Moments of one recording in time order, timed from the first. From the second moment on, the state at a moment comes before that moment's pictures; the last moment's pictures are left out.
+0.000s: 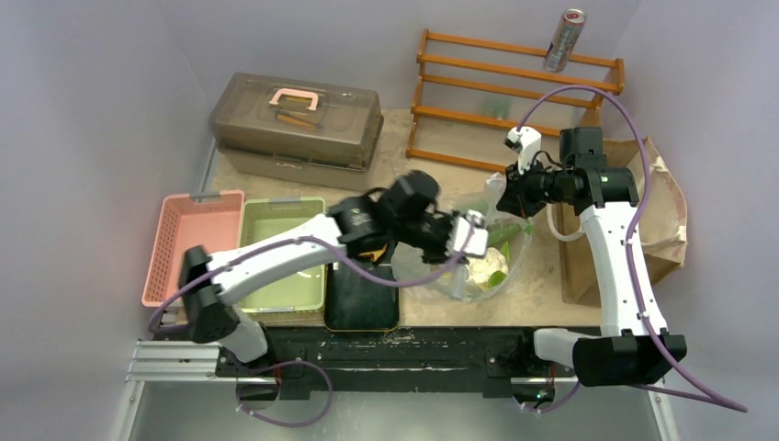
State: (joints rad) left arm -1.04 1.51 1.54 -0.48 0.53 0.52; right arm 0.02 1.23 1.44 -1.15 -0.57 -0.42
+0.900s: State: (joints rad) left arm -1.09 1.64 1.09 -0.25 0.17 0.72; right arm 0.02 1.14 1.27 -1.23 -0.49 -0.53
